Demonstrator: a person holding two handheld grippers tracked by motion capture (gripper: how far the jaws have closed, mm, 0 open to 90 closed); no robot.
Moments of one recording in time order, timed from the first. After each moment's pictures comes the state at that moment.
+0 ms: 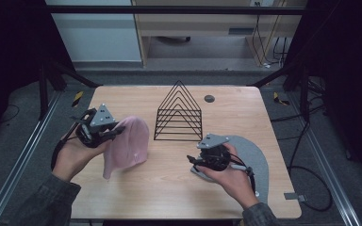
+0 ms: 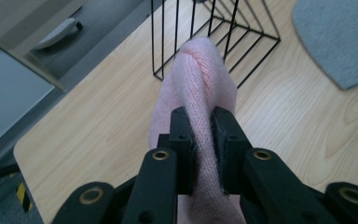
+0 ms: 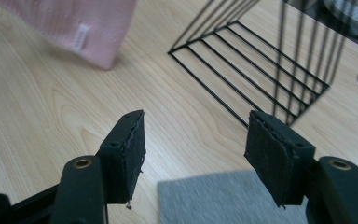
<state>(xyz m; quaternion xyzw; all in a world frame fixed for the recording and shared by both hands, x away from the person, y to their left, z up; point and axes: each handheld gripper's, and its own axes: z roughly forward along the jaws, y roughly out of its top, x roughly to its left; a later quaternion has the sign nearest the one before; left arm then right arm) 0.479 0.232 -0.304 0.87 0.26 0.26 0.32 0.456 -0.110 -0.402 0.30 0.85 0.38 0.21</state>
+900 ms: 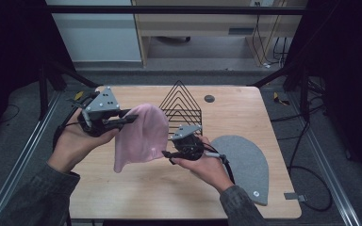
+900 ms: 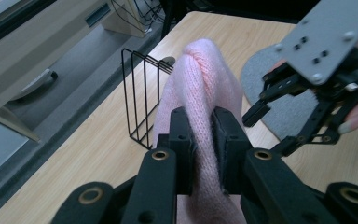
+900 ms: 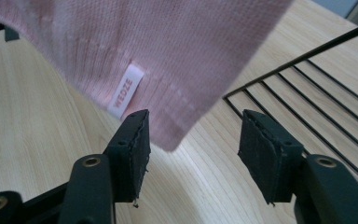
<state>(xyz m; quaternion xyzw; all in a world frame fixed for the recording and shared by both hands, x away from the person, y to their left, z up) 0.467 0.204 -0.246 0.87 0.20 0.24 0.39 0.488 -0.045 -0.398 0.26 0.86 0.42 0.14</state>
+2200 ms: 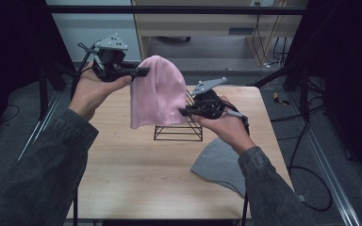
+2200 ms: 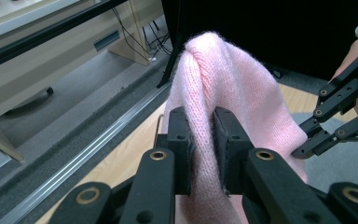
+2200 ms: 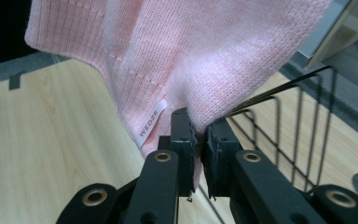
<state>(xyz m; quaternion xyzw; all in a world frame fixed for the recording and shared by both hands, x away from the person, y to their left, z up) 0.575 0.182 -0.187 0.83 0.24 0.22 0.46 0.543 -0.095 -0.292 0.25 0.85 0.44 0.15</state>
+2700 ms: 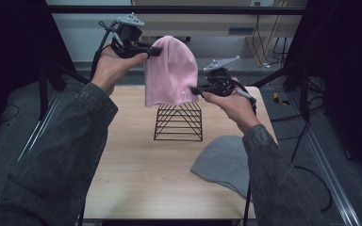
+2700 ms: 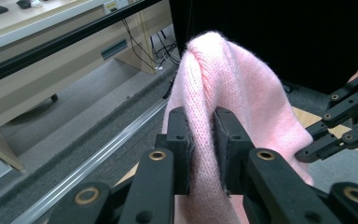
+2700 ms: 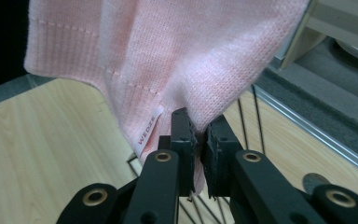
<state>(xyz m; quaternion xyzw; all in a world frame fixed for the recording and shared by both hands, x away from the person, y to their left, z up) 0.638 0.153 -0.176 0.82 0.25 0.22 0.47 0.599 -0.126 -0.276 0.30 0.82 0.45 0.16</state>
